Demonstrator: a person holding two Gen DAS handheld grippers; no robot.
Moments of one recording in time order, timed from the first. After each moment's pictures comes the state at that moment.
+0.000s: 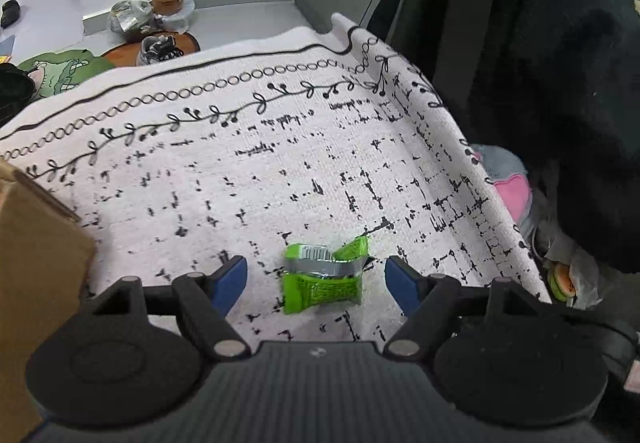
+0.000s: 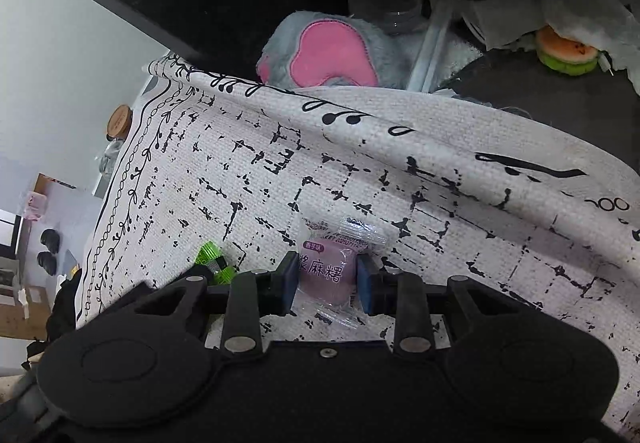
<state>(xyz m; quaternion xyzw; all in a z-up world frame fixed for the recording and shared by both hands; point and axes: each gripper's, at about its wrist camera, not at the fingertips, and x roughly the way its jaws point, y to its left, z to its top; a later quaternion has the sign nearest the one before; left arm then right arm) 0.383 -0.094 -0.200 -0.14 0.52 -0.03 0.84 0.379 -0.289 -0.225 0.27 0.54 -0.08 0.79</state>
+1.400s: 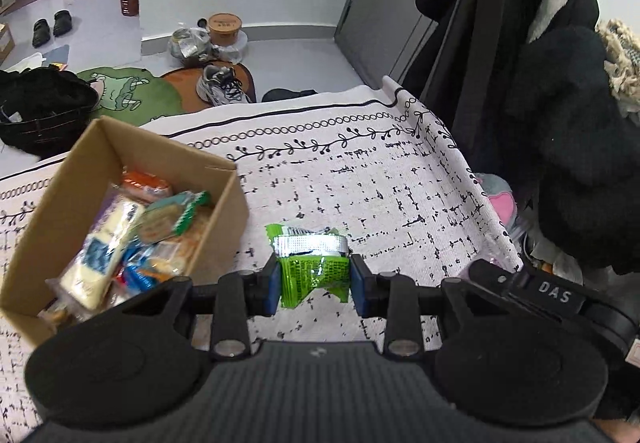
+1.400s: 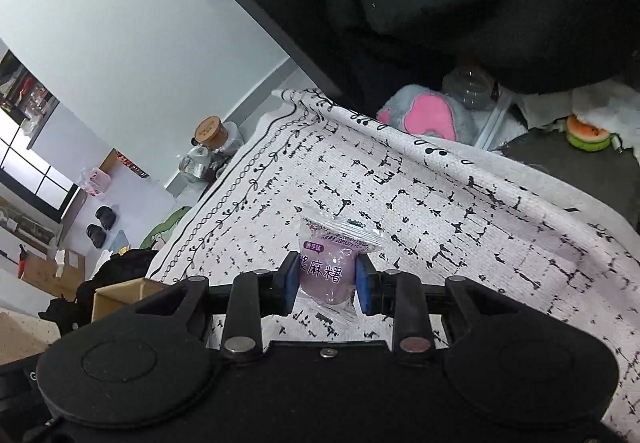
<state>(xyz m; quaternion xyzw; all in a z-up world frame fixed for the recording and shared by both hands) 0.287 -0.023 -0.101 -0.15 0.48 0.02 0.86 0.312 -0.256 -0.137 0.23 0.45 0.03 0.86</state>
